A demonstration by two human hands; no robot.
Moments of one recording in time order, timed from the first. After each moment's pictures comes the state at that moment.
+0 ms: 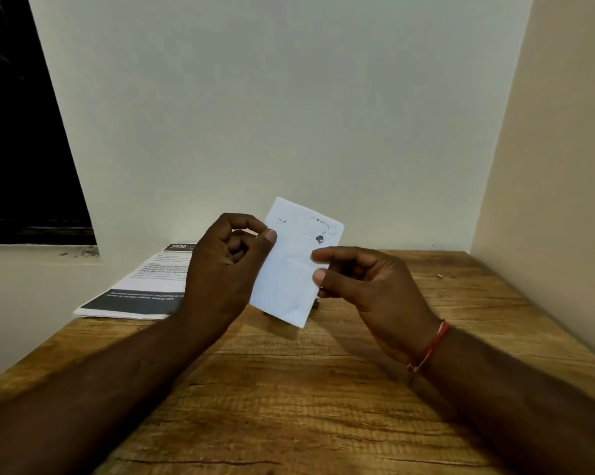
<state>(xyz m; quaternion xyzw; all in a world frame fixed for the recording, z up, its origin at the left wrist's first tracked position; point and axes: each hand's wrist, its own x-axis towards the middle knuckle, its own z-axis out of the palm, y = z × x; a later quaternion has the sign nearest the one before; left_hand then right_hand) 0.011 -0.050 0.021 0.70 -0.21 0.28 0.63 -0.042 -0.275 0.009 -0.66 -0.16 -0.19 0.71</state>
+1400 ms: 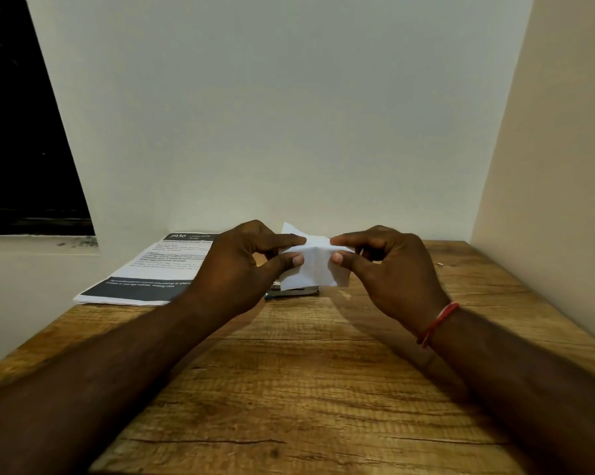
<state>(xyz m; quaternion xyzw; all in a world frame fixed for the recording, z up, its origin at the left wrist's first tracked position) 0.016 -0.047 0.015 0.80 -0.31 0.28 0.44 -0.038 -0.295 0.017 -0.82 -0.10 -0.33 0.45</state>
